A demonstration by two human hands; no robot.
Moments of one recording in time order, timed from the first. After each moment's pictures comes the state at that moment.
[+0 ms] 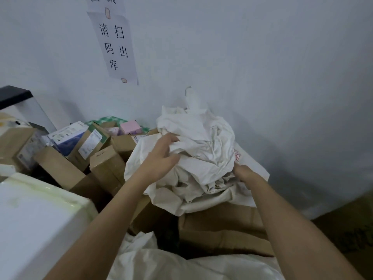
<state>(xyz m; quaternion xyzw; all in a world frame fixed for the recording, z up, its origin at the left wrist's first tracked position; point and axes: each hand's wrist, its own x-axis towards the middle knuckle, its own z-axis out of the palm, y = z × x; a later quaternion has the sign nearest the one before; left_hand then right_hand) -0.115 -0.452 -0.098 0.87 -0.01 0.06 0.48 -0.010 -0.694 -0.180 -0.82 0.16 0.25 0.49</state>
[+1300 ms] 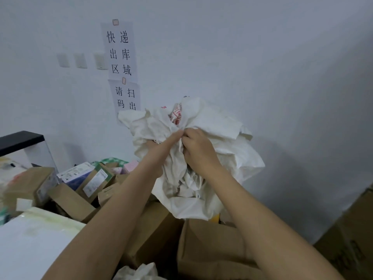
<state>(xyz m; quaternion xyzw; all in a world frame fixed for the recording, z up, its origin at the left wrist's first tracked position) -0.136 -0.474 0.036 0.64 0.12 0.13 0.74 -0.090 -0.585 0.019 -0.81 -0.40 -0.36 0.22</state>
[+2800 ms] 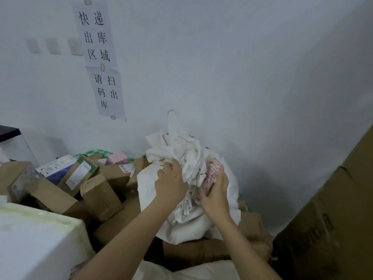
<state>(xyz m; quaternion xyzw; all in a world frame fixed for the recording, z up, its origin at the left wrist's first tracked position) -0.140 -0.544 -0.082 0.99 0.07 0.12 0.09 -0.135 -0.675 -0.141 -0.84 -0.06 -0.13 0.53</state>
